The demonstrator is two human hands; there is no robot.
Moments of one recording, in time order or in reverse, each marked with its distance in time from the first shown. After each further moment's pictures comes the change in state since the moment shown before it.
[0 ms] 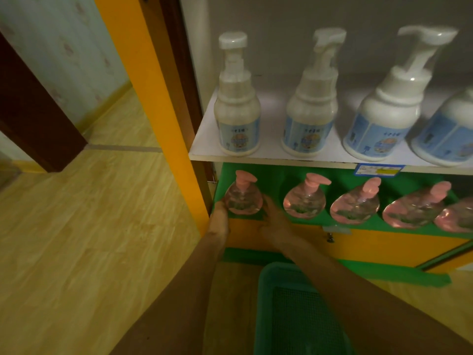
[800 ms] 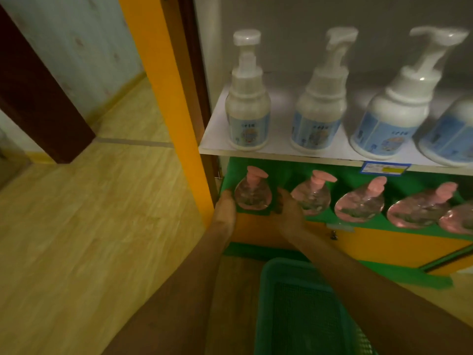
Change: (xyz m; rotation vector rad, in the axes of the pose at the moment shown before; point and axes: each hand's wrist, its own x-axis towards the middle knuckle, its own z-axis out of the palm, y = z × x) left_hand -0.005 0.010 -0.002 0.056 0.076 0.063; right_hand -0.009 -0.017 -0.014 -0.149 0.186 -0.027
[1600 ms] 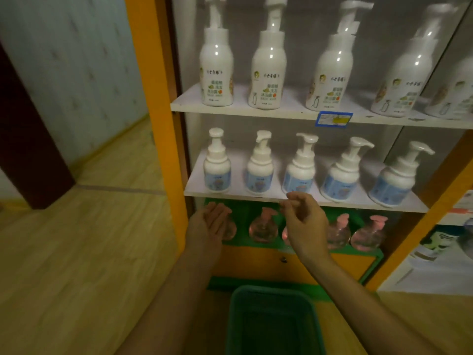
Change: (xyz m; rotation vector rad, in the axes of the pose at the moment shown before) left_hand -0.153 0.087 -0.008 -0.806 -0.114 -0.013; right_hand -0.159 -0.099 -0.152 0.286 0.509 -0.395
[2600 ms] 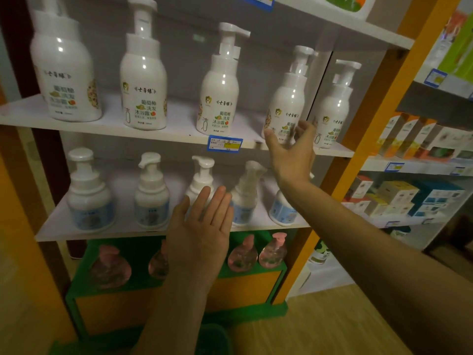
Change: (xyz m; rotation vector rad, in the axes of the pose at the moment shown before) left_hand -0.014 -0.089 0.153 -0.507 -0.656 -0.344; right_hand 0.174 -0.064 -0.128 -0.134 0.401 -0.127
